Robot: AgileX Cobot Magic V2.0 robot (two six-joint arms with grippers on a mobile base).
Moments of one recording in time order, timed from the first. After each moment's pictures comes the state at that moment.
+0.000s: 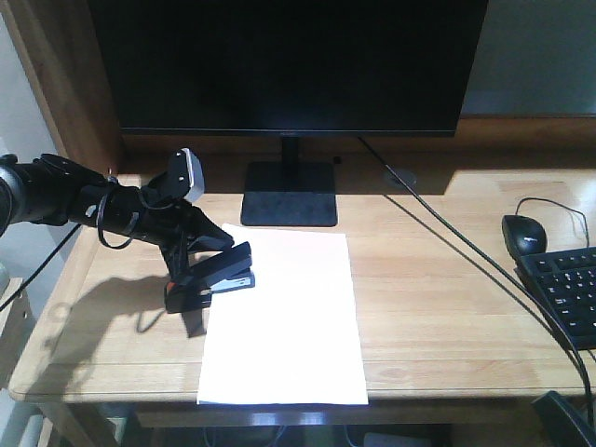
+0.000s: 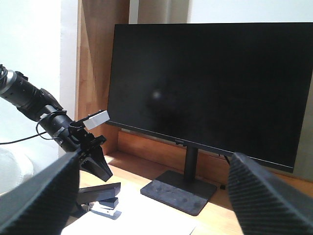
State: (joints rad) left arm -0.10 2.12 -1.41 -1.18 0.92 2.00; right arm 0.35 -0.01 -0.11 -1.75 -0.23 1.73
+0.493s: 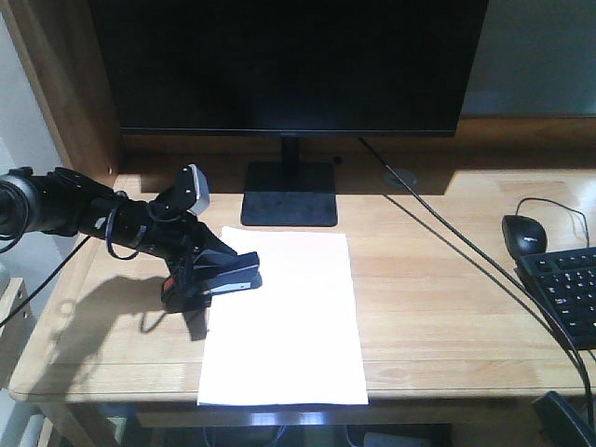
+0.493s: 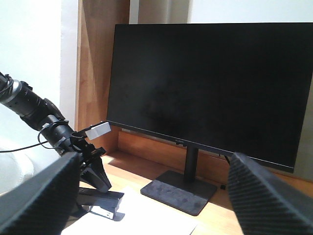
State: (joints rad) left arm -0.11 2.19 -1.42 -1.17 0.94 1.96; right arm 0.35 -0.01 -0.11 -1.75 -0.23 1.73
